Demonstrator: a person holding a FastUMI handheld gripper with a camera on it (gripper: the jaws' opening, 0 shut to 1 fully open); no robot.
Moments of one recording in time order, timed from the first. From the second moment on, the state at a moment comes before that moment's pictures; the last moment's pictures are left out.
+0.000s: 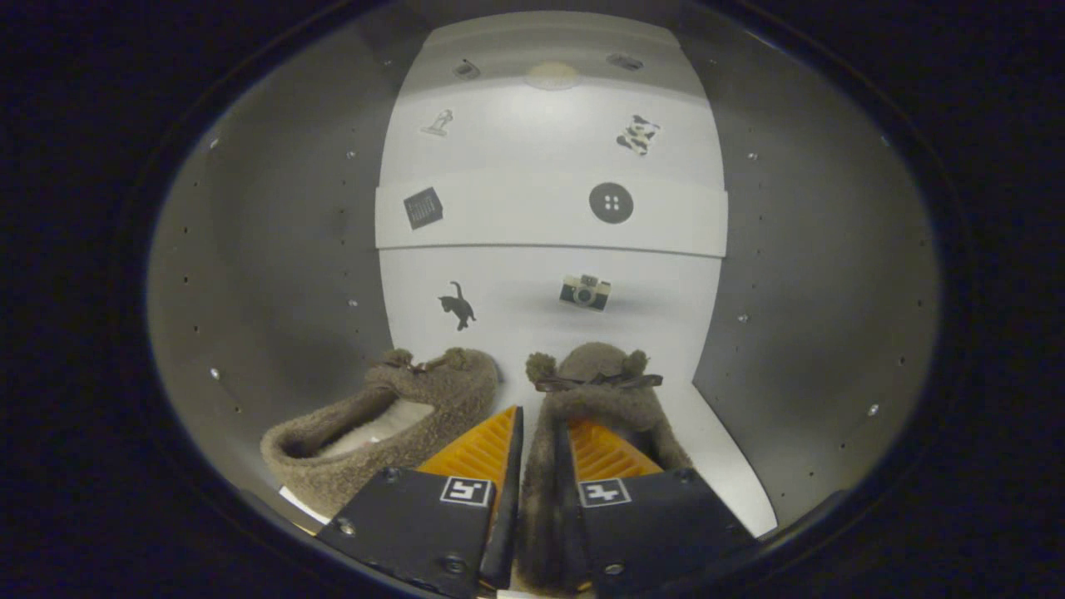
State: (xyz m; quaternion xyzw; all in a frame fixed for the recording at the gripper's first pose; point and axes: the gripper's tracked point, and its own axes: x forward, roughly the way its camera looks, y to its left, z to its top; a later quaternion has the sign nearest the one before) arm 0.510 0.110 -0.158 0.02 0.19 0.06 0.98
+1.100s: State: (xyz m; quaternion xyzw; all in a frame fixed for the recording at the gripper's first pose) arm 0.199 0.127 -0.068 -0.02 0.09 0.11 0.99
